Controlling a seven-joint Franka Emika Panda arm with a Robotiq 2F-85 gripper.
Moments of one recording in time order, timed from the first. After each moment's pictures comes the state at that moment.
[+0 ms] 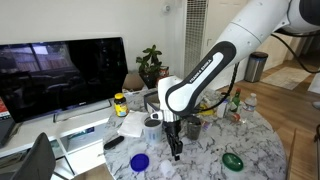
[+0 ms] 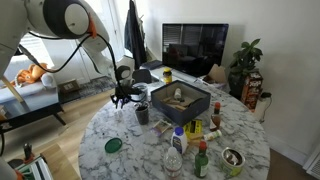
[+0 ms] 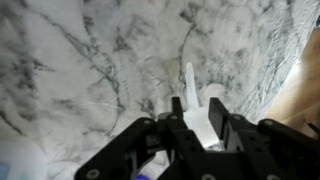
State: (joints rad) arm 0.16 0.72 0.29 -1.83 0.12 2.33 -0.82
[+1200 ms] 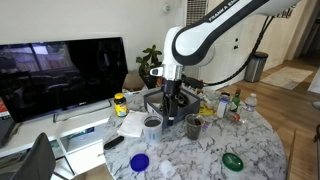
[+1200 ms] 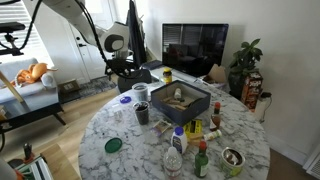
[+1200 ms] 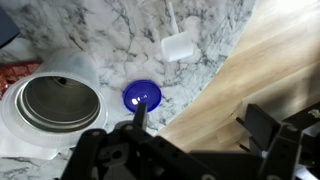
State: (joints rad) arm 0.10 0.36 0.34 -1.94 0.27 2.31 -0.73
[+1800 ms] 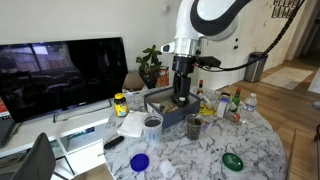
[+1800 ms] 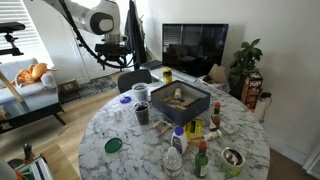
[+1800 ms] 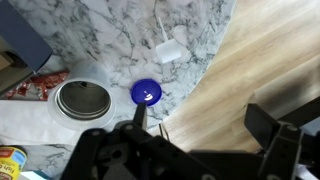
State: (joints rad) arm 0.10 0.09 0.31 -2.07 0.29 2.22 -0.63
